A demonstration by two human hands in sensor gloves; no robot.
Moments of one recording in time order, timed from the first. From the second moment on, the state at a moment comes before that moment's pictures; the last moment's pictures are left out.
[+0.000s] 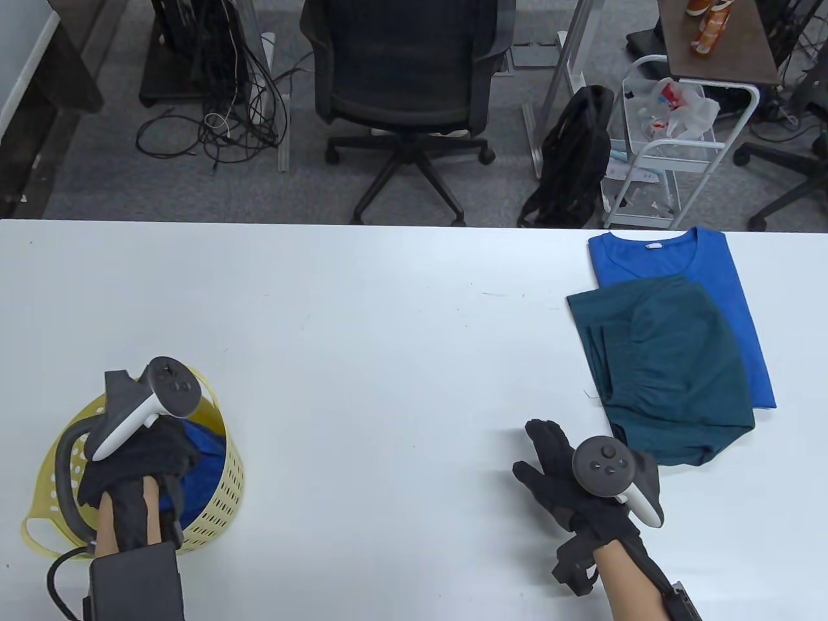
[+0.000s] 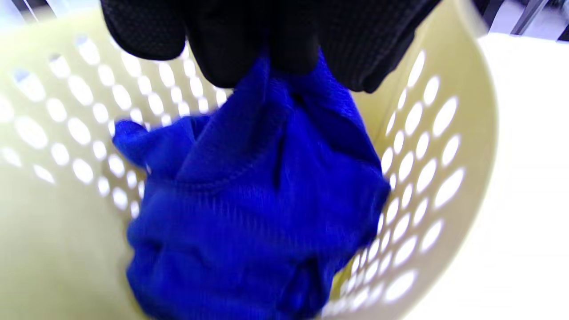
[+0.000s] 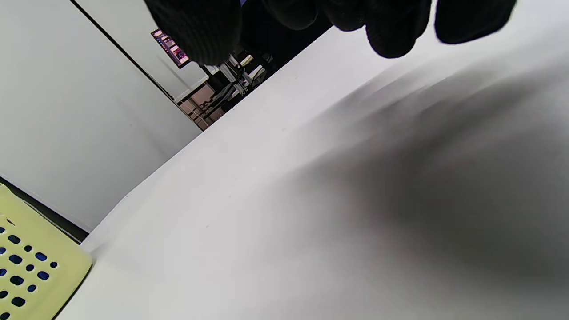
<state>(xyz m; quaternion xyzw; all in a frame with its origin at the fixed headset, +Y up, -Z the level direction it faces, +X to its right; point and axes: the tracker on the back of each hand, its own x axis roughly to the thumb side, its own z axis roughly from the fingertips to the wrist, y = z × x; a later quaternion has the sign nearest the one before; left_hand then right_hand) -0.306 -0.595 -0.199 -0.27 0.16 0.03 0.95 0.213 -0.759 -0.190 0.10 0.16 0.92 0.35</state>
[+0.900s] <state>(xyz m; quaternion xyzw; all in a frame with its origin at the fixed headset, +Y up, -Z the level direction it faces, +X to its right) -0.263 -0.509 -0.193 0.19 0.38 -0.13 0.89 0.218 -0.766 -0.193 0.09 0.15 0.92 0.36</state>
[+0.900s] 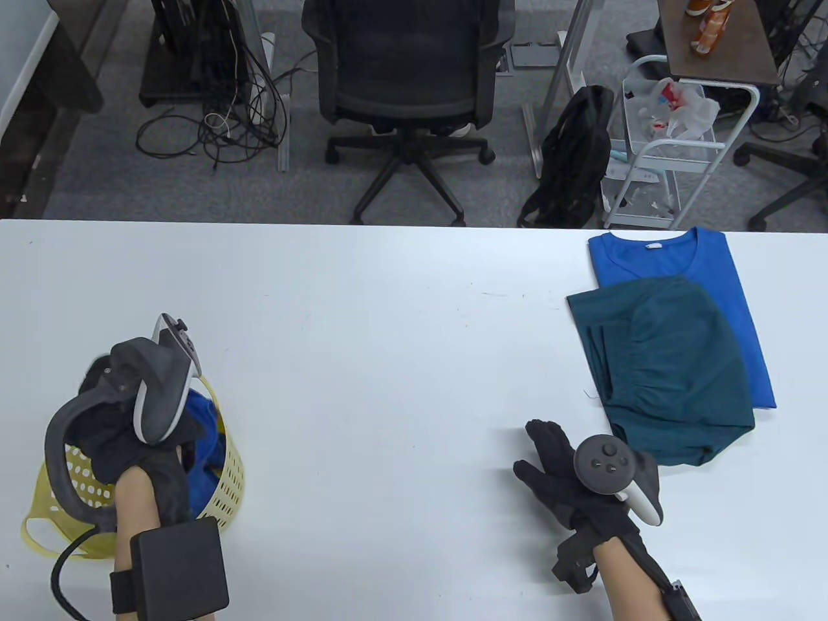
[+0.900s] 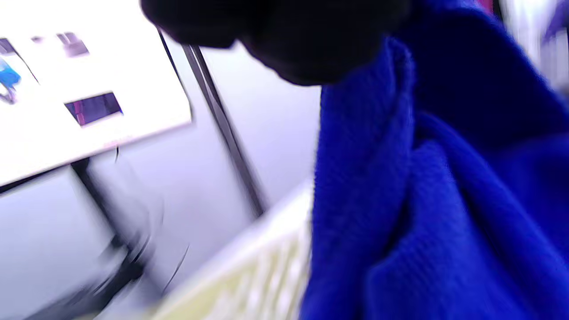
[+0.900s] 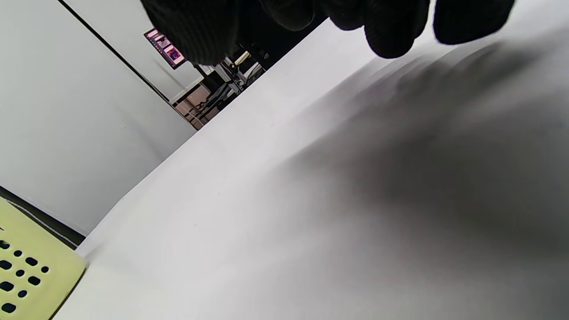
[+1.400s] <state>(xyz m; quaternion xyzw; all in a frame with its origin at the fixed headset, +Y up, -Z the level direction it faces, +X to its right) -0.060 -0.502 -0.197 0.15 -0.04 0.05 0.99 0.239 -0.764 -0.196 0.06 0.14 0.90 0.41</state>
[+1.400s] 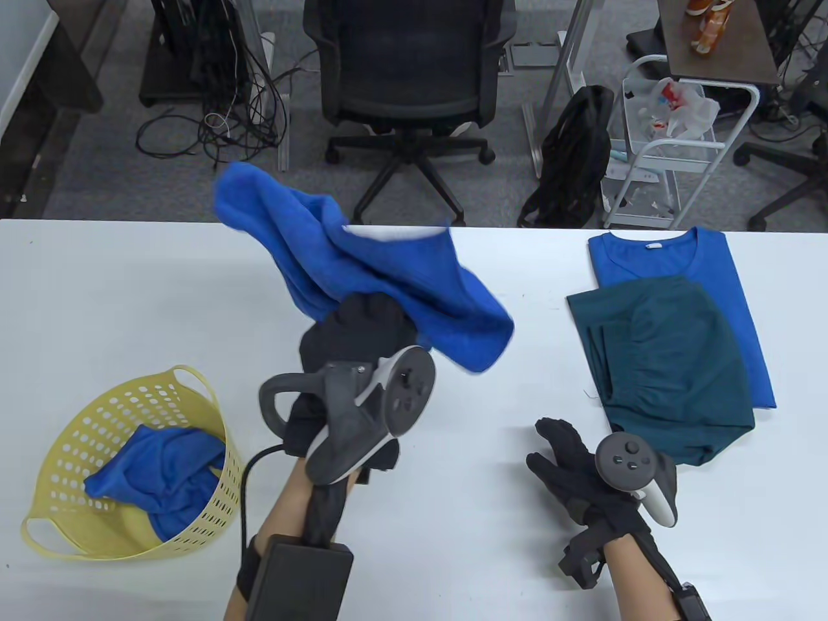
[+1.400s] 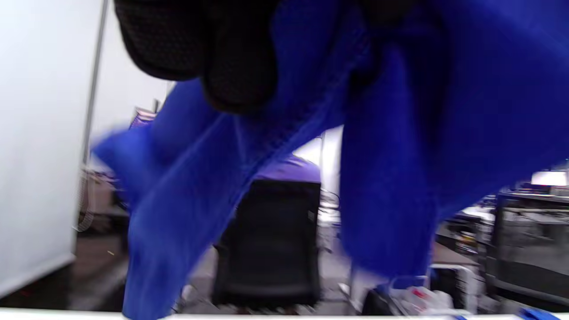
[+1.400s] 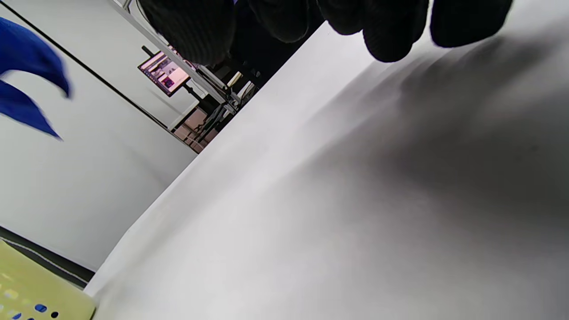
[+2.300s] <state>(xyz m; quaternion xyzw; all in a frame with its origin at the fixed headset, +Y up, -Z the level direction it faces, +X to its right) -0.094 -0.659 -0.167 0.05 -0.10 0.26 0.96 0.189 -0.702 -0.175 0.11 0.00 0.86 0.51</state>
